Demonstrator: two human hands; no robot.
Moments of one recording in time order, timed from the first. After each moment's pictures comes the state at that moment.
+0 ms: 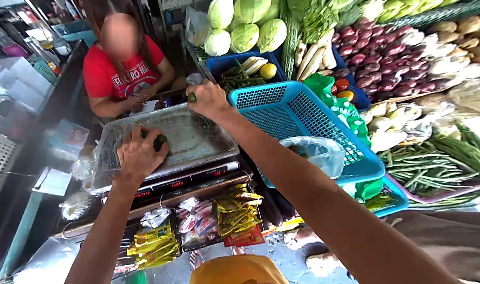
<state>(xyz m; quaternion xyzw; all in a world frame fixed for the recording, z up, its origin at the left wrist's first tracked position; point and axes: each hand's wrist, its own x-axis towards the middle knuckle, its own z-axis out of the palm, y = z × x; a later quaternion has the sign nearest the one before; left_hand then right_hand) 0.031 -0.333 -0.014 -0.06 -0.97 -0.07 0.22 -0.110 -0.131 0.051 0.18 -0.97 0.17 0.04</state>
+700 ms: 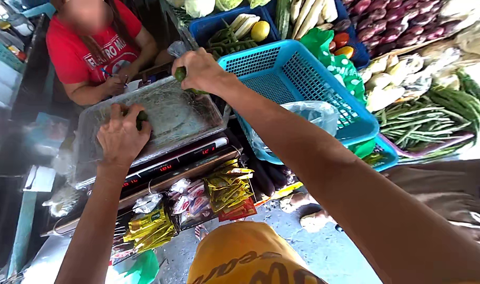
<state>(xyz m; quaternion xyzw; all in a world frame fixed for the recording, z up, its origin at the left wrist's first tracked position) 0.021 -0.319 -0.004 -0.04 -0.98 -0.05 0.20 -0.105 -0.105 0.053 0.21 -0.95 0.22 -0.02</state>
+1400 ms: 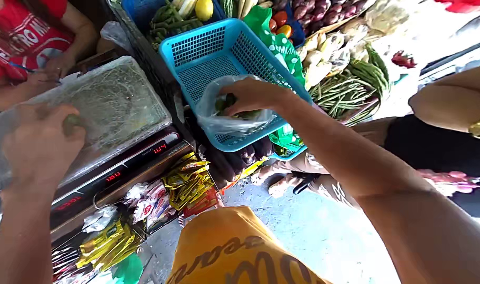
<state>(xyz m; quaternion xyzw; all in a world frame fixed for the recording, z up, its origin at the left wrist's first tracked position) 0.023 -0.303 0.013 -0.04 -0.99 -0.05 0.11 -0.030 0.110 -0.004 0.11 -0.96 0.17 -0.20</state>
